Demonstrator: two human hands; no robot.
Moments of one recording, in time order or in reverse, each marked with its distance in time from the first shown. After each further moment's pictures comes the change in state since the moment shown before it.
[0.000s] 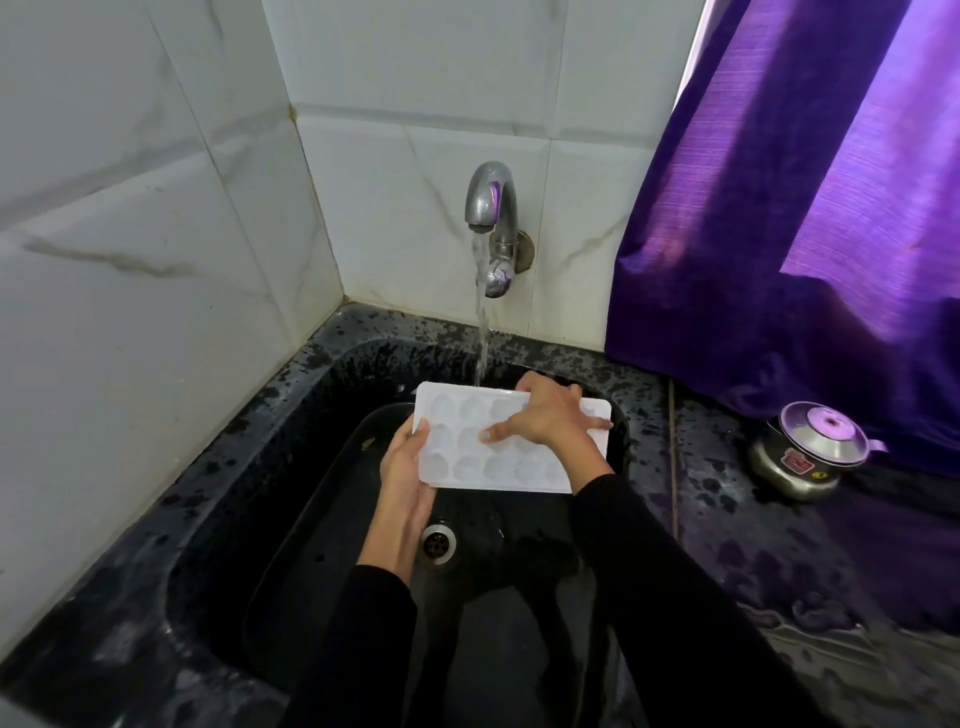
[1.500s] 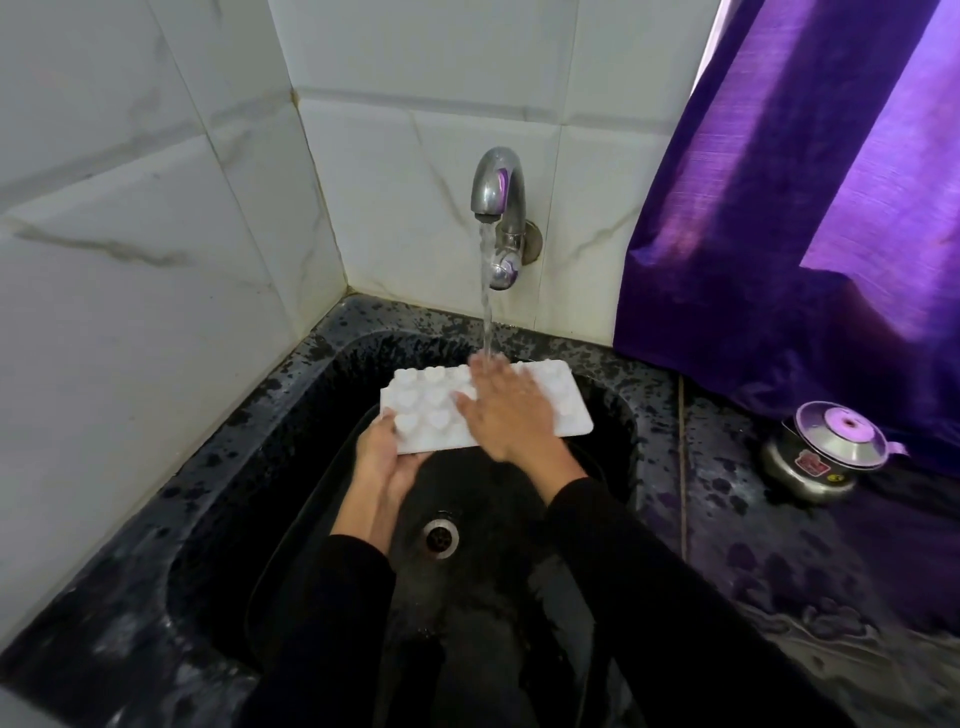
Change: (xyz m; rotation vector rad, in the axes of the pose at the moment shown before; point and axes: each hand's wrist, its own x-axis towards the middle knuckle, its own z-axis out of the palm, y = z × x) left_hand 0.019 0.032 -0.002 -0.083 0.156 -0.068; right_hand 0.011 -0.016 0.042 -0.422 0.106 -0.491
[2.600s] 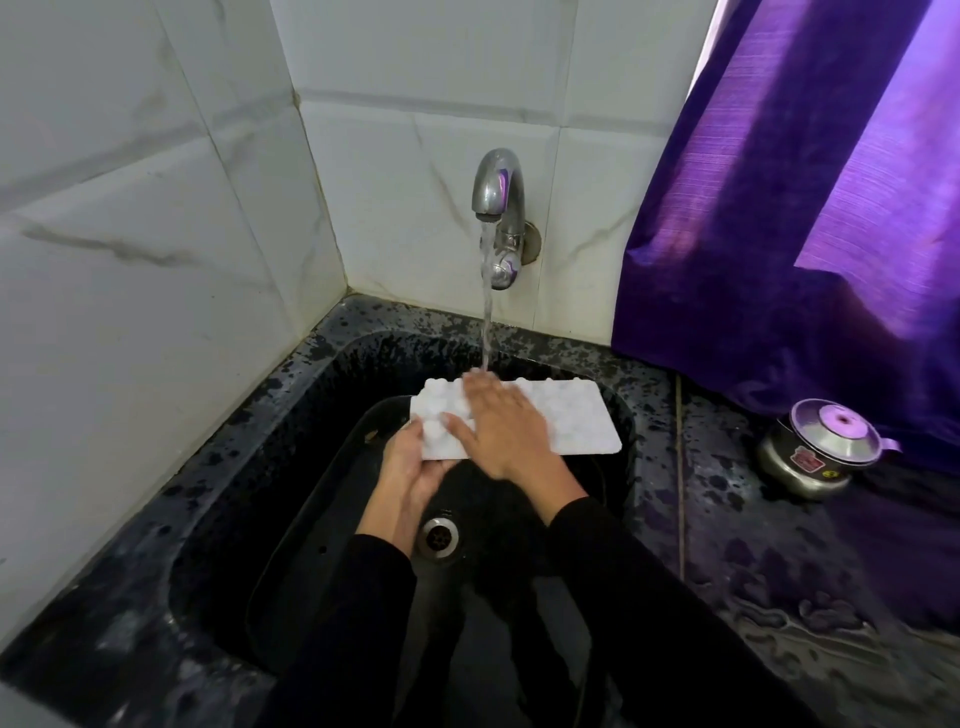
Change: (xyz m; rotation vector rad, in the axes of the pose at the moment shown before) left_hand -0.020 -0.016 0.013 0.068 -0.017 -0.110; right_hand -0.018 -0.008 0.007 0.036 -0.015 -0.048
